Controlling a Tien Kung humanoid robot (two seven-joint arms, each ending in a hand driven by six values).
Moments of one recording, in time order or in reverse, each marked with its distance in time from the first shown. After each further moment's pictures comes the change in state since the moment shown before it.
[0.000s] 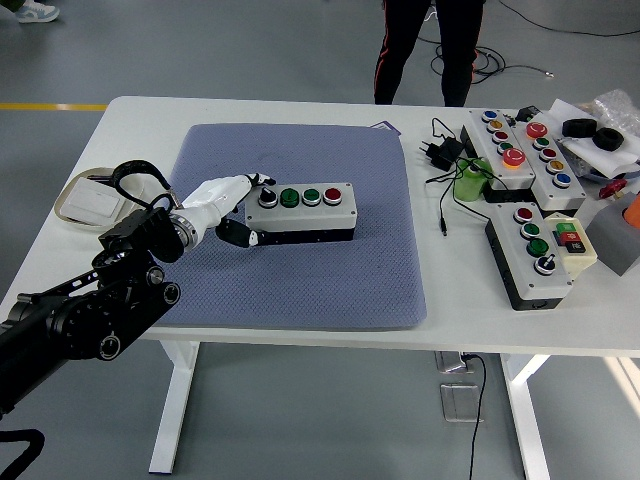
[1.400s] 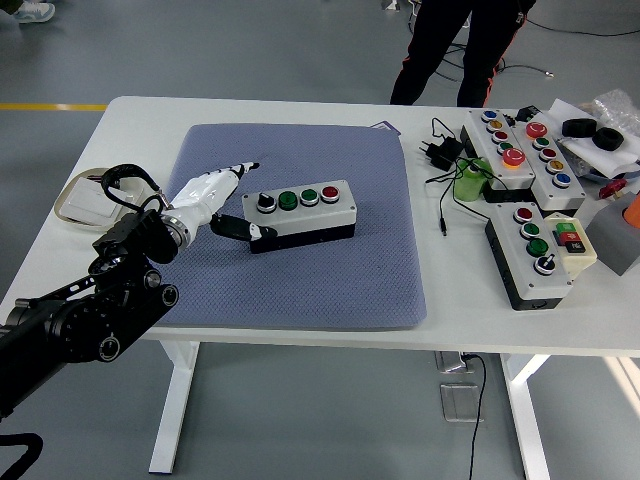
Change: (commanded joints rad) left arm 0.018 0.002 0.009 0.012 0.000 0.082 0.033; right arm -0.001 0.002 0.006 0.000 -0.005 -0.002 -0.002
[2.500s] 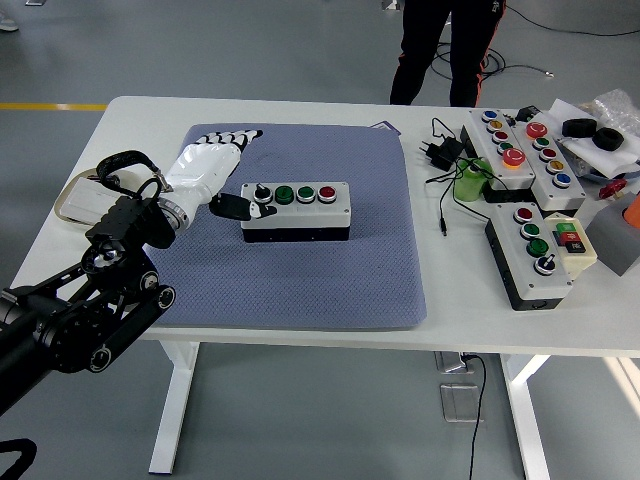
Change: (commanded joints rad) left arm 0.039 0.034 -0.125 -0.267 0.314 0.042 0.071; right arm 0.008 0.004 0.010 0.000 -0.018 -0.002 -0.005
